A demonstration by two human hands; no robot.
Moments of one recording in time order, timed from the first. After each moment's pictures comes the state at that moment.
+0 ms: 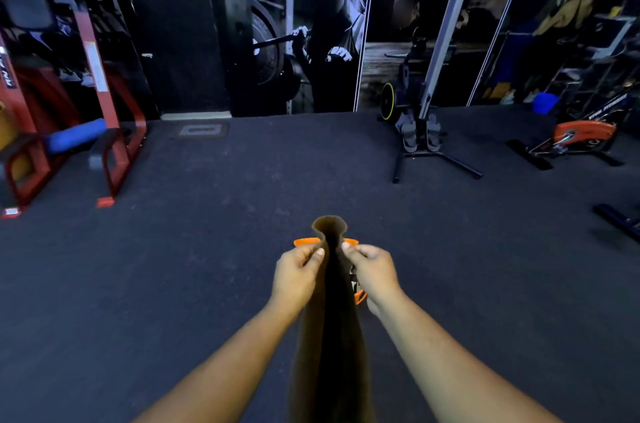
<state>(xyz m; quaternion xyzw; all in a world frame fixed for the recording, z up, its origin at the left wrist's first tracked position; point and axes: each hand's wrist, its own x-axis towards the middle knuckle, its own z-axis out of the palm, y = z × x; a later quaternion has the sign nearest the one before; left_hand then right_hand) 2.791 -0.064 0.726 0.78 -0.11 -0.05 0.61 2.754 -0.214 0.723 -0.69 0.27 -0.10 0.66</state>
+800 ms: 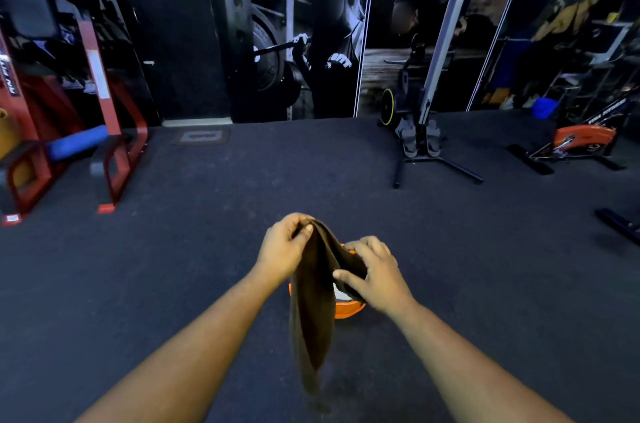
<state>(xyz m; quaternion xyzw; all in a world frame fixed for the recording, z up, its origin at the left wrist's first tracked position) 2.845 -0.048 0.767 0.82 -0.20 0.00 0.53 2.742 -0.248 0.728 -0.95 0.02 -0.12 0.30</state>
